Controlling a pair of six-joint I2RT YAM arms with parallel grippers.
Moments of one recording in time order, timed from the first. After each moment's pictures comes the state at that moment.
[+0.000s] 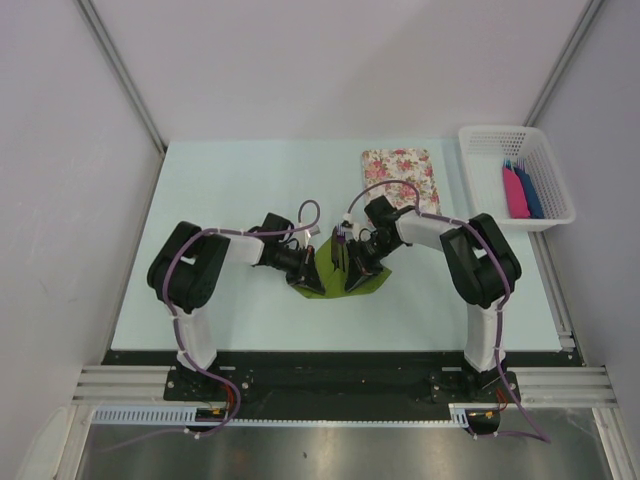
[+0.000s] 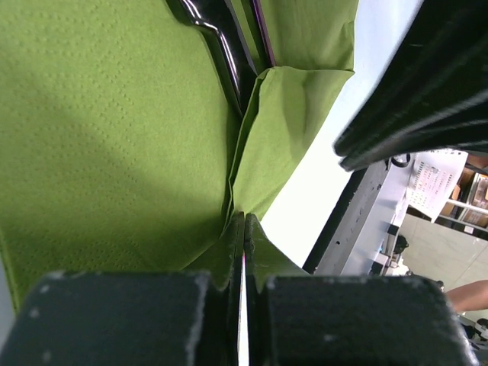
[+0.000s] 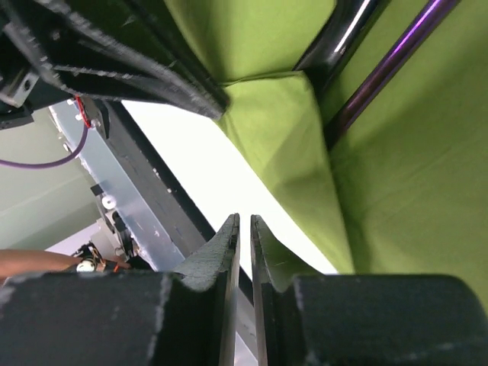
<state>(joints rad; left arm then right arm) -0.42 1.90 0.90 -0.13 0.89 -0.30 0.51 1.97 1.25 -0.62 -0.81 0.16</state>
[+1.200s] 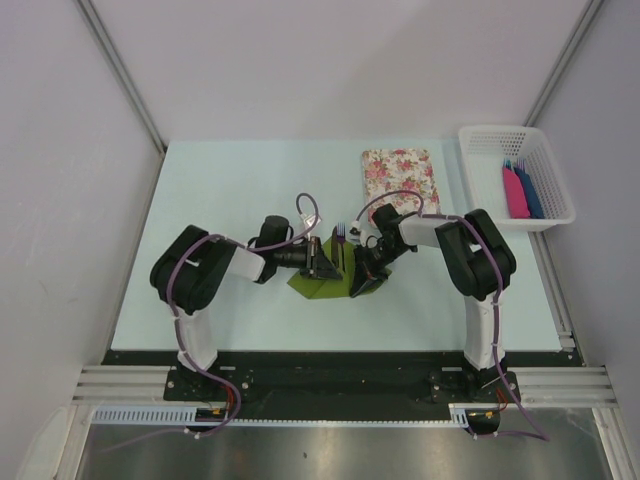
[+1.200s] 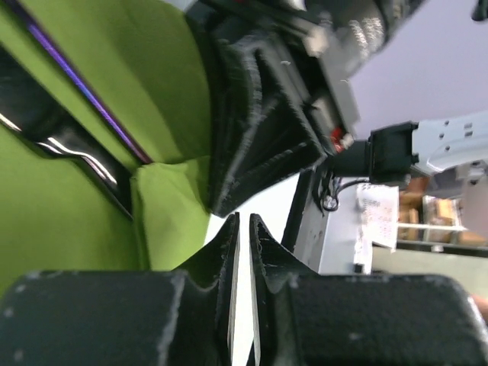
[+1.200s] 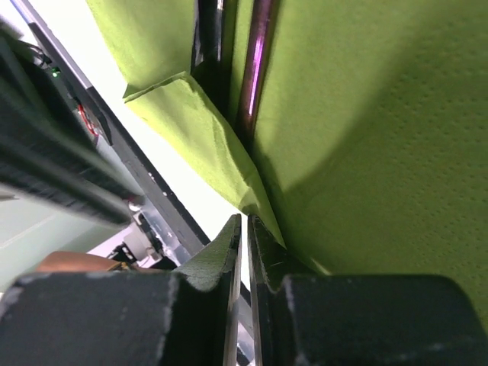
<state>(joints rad) -0.47 1.88 0.74 0.59 0.97 -0.72 0.46 2.05 1.20 -0.58 -0.85 0.20</state>
